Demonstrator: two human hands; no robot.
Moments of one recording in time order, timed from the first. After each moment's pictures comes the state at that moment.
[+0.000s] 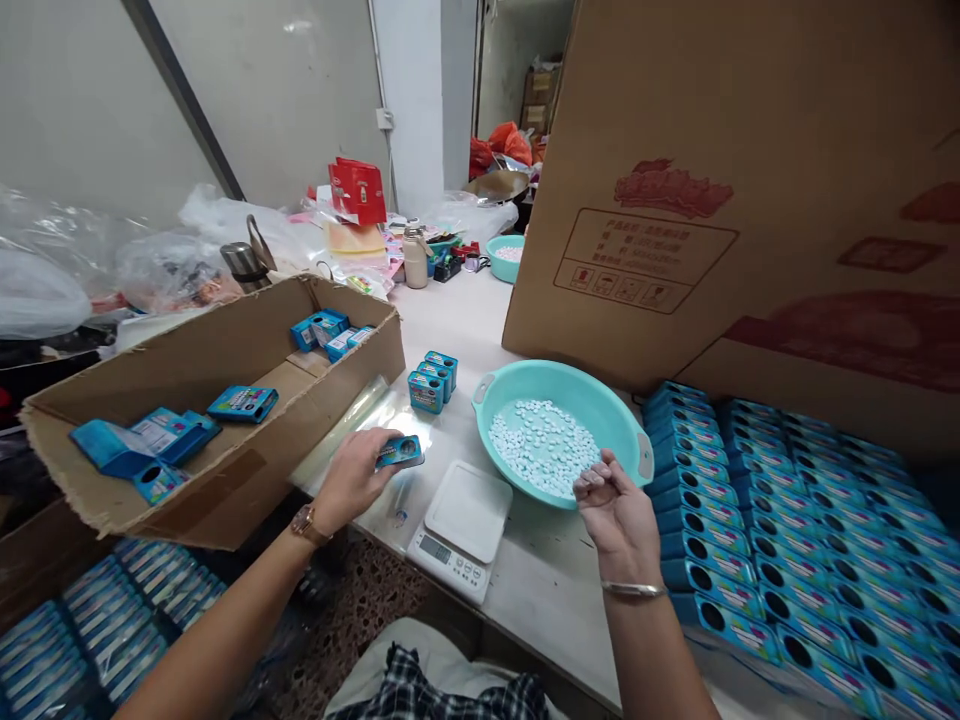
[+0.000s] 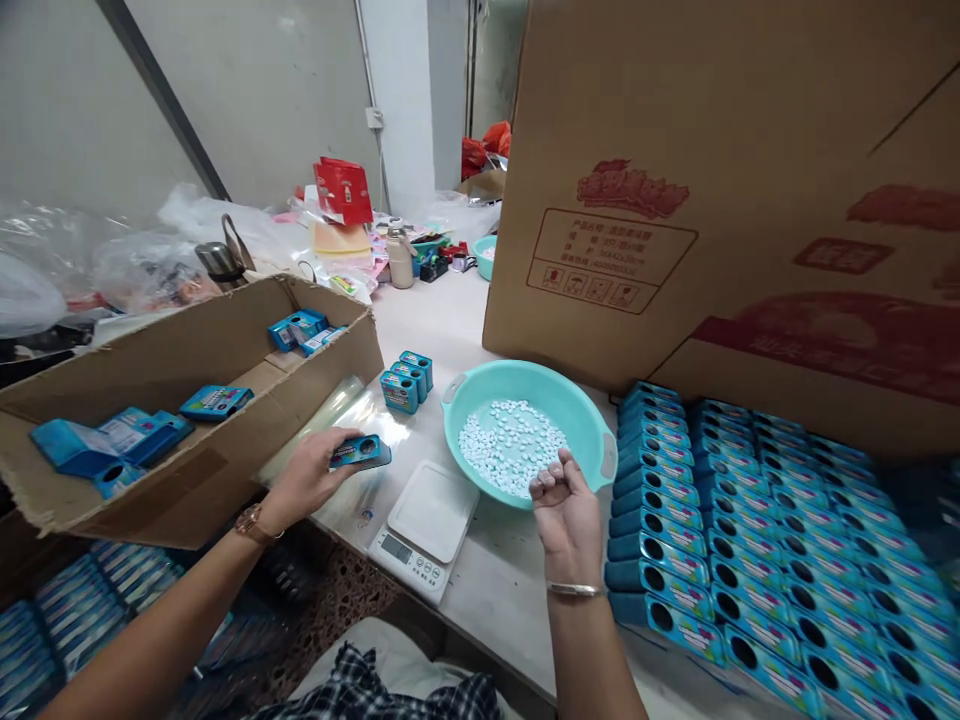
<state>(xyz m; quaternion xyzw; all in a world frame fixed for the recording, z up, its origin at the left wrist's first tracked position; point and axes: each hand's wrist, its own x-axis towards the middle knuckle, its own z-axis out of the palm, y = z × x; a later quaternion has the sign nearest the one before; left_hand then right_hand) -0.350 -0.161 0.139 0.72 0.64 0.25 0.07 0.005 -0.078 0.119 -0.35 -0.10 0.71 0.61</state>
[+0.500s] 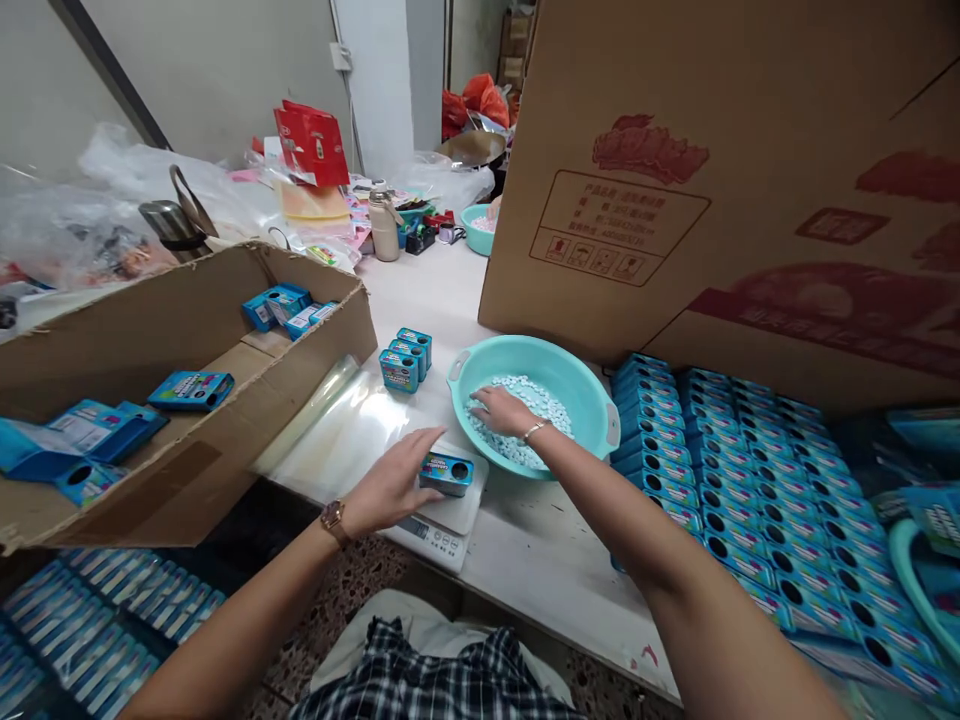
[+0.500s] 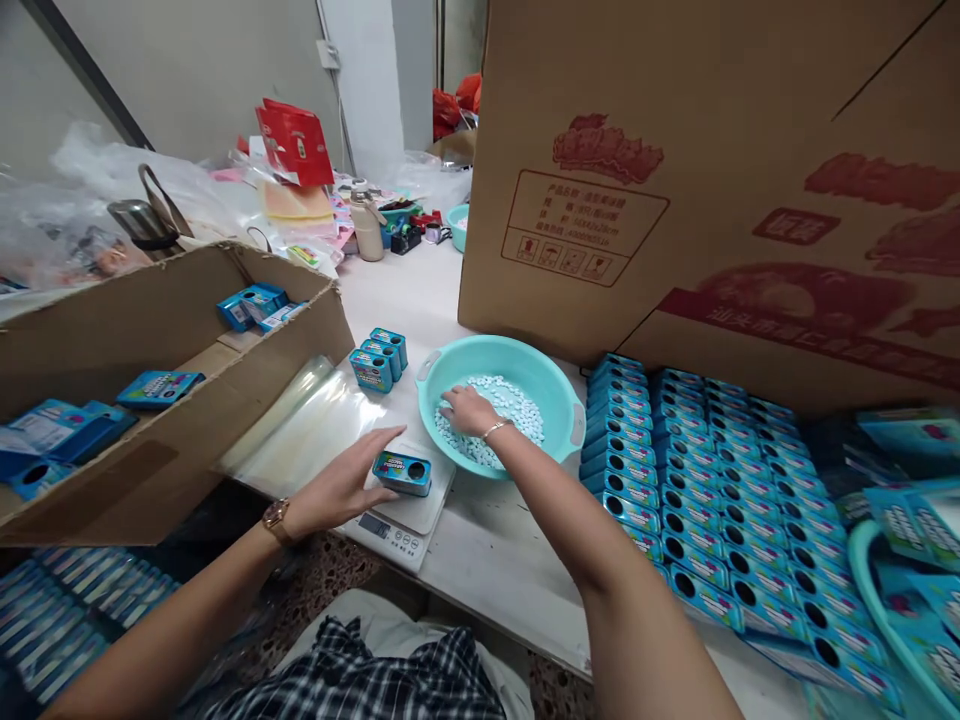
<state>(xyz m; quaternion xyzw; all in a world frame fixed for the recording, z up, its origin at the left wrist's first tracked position) -0.274 -0.153 0.134 0.78 0.51 0.26 0.26 -0.070 0.034 0.085 -0.41 -0.89 0.20 -0.01</state>
